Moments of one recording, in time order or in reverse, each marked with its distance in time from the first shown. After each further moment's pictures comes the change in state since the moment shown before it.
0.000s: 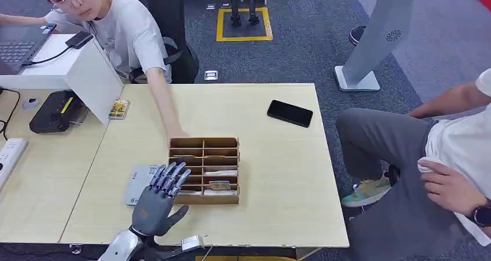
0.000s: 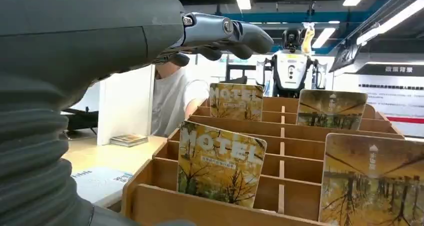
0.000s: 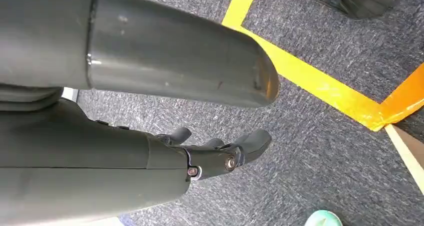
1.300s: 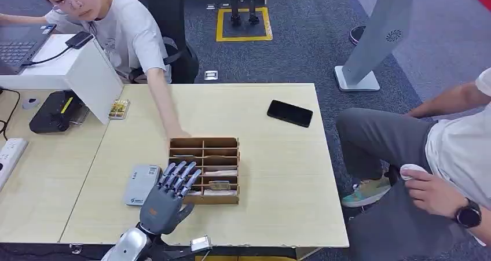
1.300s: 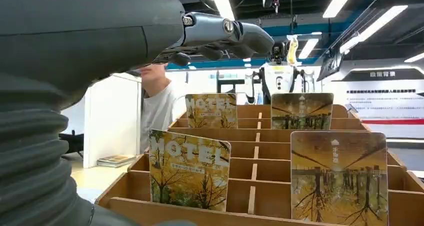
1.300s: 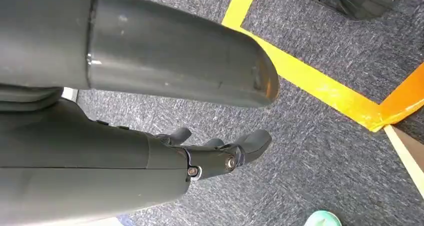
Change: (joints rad) left arm -0.018 -0.032 -0.010 0.002 -0.143 0.000 0.086; right arm 0.000 0.003 0.000 0.000 0.000 -0.001 0.001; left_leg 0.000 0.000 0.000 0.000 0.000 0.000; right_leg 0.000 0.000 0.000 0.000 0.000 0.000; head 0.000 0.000
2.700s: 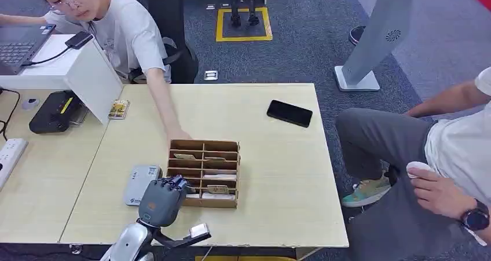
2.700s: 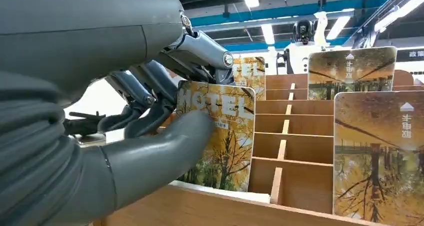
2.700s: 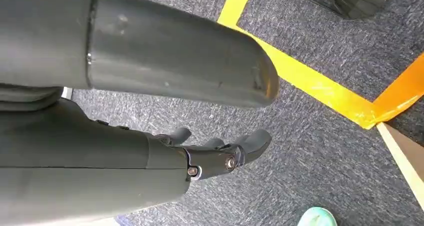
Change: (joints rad) left arm -0.059 -0.001 0.000 0.125 0.042 0.008 0.048; right arm 0.000 0.000 0.000 0.000 -0.001 -0.006 -0.019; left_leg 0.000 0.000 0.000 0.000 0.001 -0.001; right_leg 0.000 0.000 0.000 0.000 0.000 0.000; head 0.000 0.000
